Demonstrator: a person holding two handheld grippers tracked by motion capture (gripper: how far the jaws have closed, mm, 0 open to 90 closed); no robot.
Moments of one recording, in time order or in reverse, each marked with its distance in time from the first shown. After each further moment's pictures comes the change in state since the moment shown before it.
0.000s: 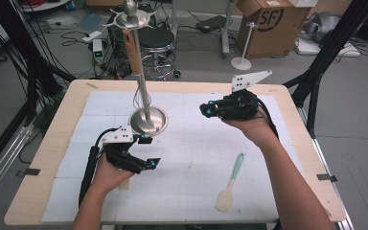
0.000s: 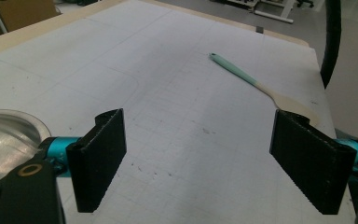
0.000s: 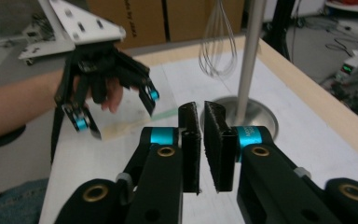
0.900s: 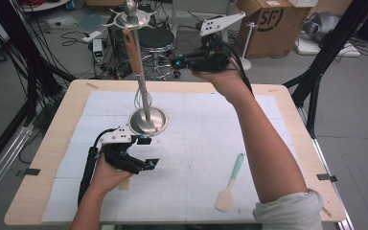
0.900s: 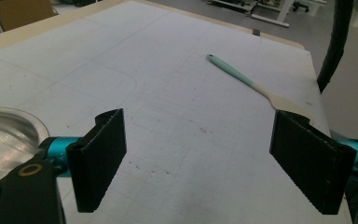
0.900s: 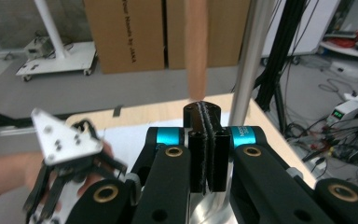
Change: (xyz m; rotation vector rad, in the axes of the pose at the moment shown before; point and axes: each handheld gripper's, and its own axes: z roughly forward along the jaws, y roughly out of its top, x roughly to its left) left arm 0.002 -0.003 -0.001 -0.006 -0.010 -0.006; right arm -0.028 0.124 0.038 -0.066 -0.005 -0.060
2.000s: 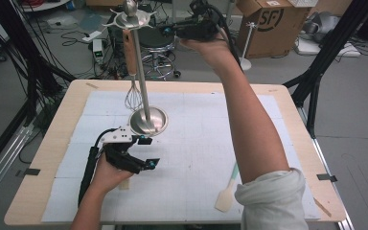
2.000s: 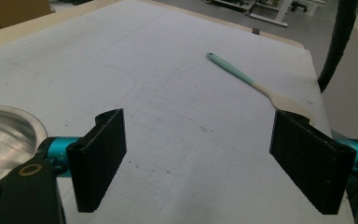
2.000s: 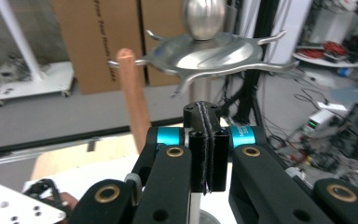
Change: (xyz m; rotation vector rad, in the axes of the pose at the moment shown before) left arm 0.002 -0.002 0.002 -0.002 -0.006 -0.007; right arm -0.030 0.054 0.014 -0.035 -0.088 0.037
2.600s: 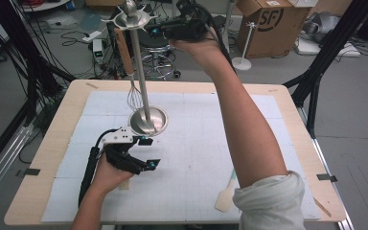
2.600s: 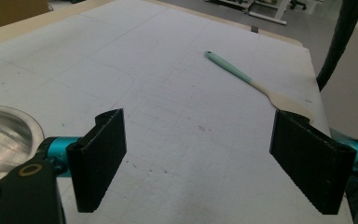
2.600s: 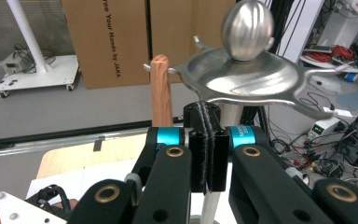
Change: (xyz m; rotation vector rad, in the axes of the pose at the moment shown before) left arm -0.001 0.000 0.002 0.013 -0.004 0.006; right arm 0.025 0.013 0.015 0.012 0.033 -0.049
